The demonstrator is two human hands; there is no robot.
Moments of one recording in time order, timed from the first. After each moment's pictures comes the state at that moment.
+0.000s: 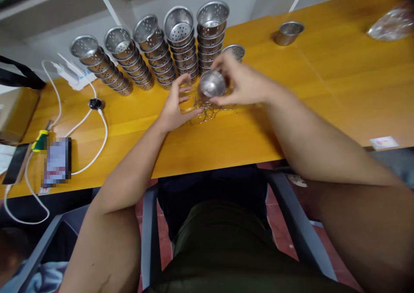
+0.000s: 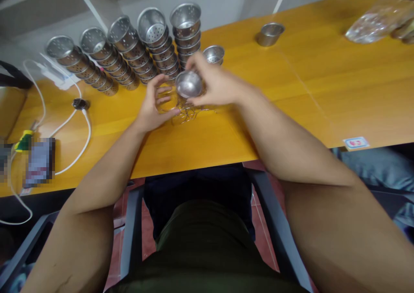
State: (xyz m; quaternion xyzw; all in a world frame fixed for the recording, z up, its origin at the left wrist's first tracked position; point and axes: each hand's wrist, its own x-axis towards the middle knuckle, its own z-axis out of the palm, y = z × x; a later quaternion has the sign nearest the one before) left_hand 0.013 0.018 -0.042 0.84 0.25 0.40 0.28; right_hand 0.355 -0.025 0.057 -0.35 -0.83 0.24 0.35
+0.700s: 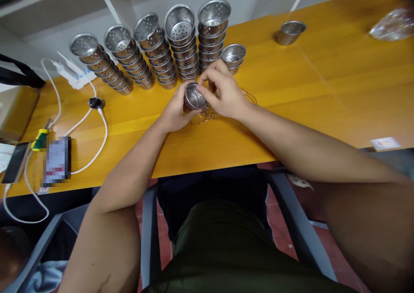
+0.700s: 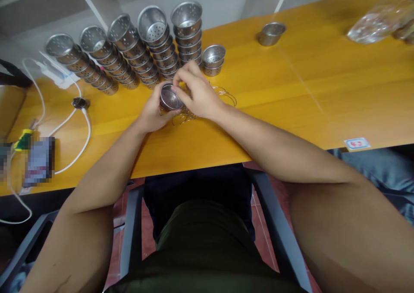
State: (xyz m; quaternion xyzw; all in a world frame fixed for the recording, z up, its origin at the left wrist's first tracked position) left_hand 0.012 0.024 -0.036 0.88 0.16 0.39 0.22; right_hand 0.285 -0.044 0.026 -0.40 -0.77 0.21 0.46
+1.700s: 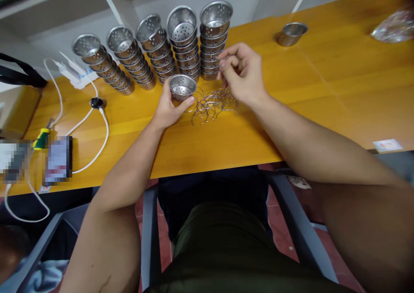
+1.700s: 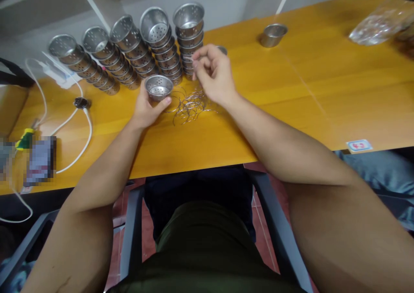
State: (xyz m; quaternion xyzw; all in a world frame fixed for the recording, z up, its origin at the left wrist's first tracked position) left_hand -0.005 0.050 -0.060 0.81 0.28 0.47 0.22; right_hand 0.313 -0.006 0.015 -0.41 -0.65 0.30 0.57
